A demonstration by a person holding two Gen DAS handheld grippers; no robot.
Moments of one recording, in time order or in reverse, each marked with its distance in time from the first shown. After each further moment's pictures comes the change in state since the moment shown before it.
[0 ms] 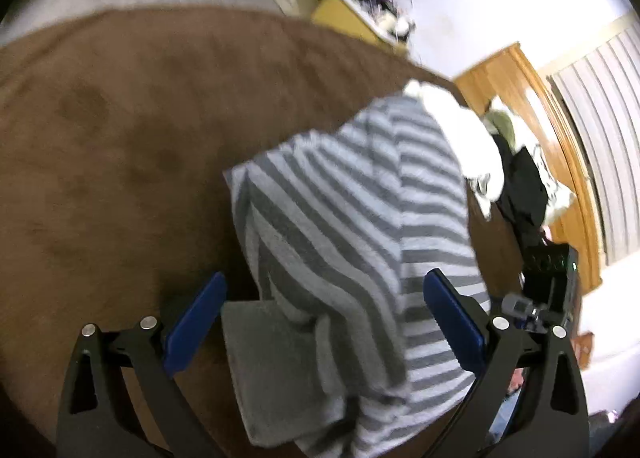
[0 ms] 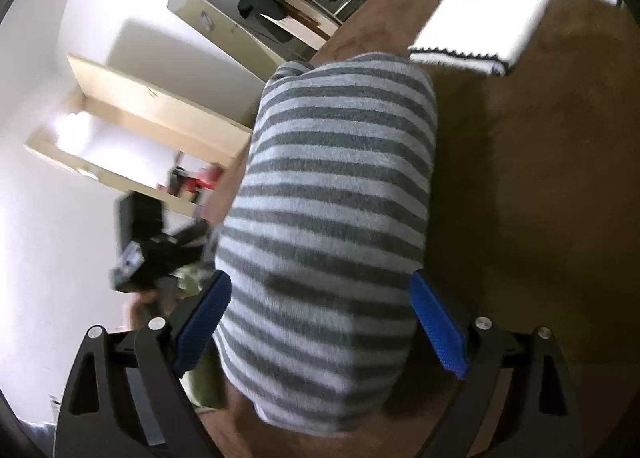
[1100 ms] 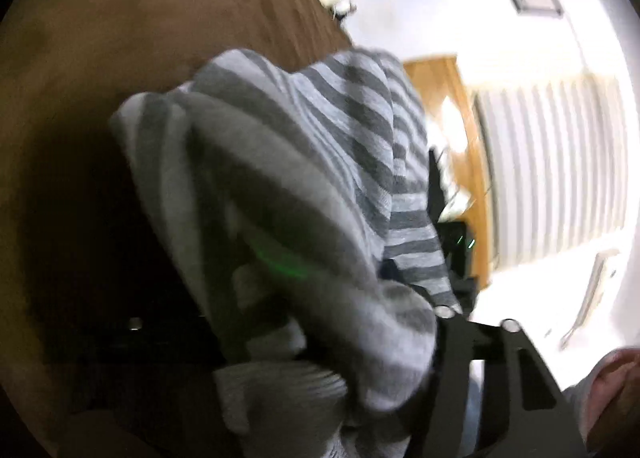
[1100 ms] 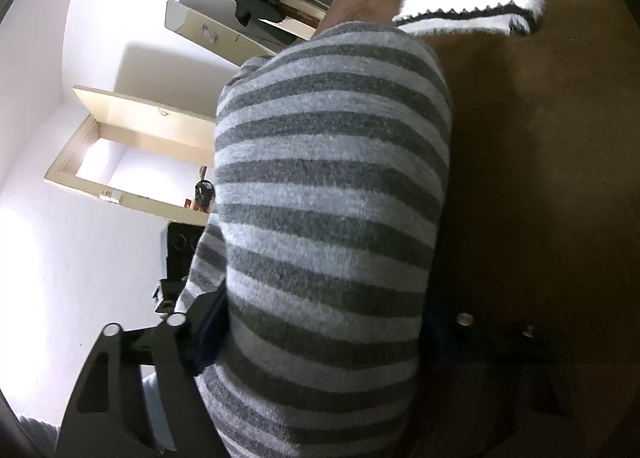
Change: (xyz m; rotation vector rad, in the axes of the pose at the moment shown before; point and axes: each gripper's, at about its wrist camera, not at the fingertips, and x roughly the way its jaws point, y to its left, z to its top) left arm 0.080 0.019 -0.027 -0.170 0.040 -0.520; right arm 0.027 -0.032 0.018 0.070 -0.007 0.098
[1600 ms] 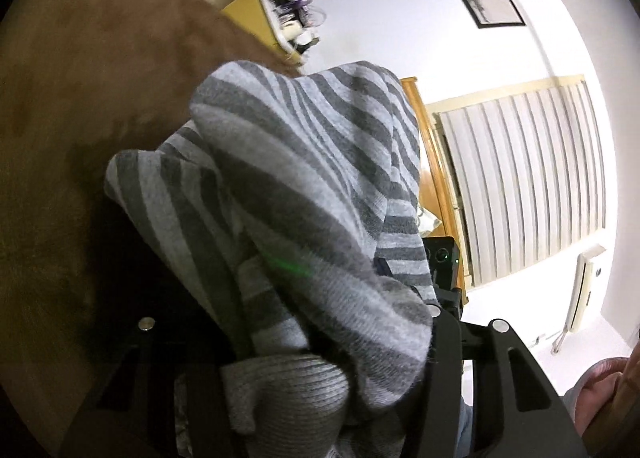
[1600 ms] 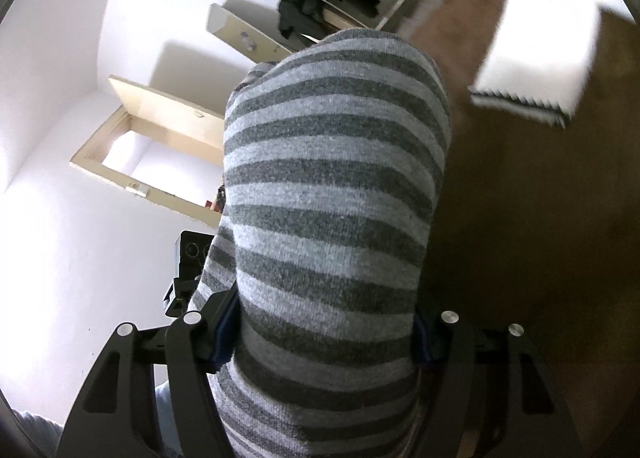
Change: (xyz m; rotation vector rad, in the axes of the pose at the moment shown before) left arm -0.041 -0.099 -0.021 0.094 -0.091 -0.031; right arm -0.063 0.074 -0.003 -0.102 -0.056 0.072
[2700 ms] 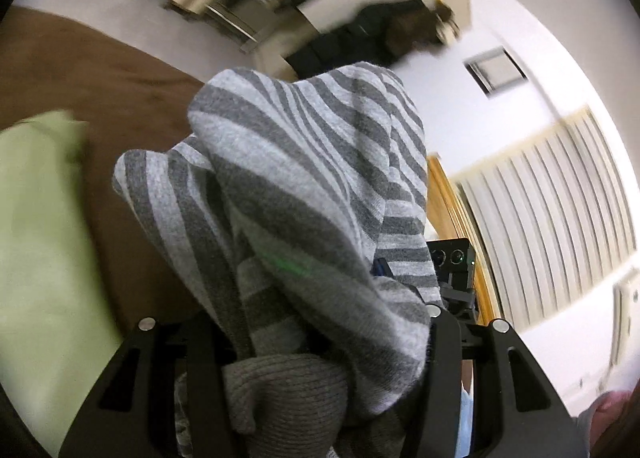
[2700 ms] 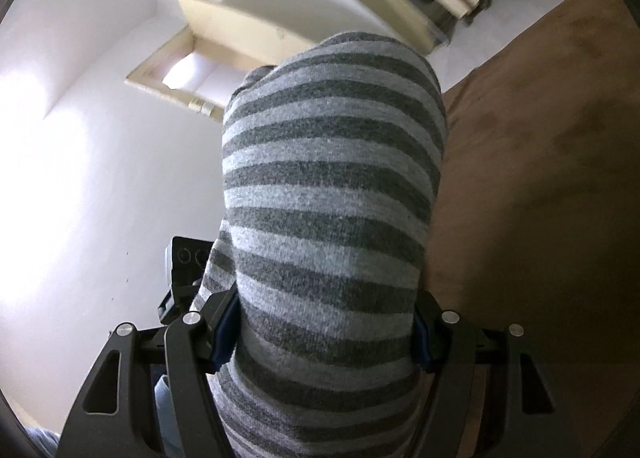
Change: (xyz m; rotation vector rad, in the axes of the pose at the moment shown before) left arm -0.273 -0.075 -0.133 -0.026 -0.377 0.265; right arm 0.146 0.192 -0.074 -0.145 0.257 0.198
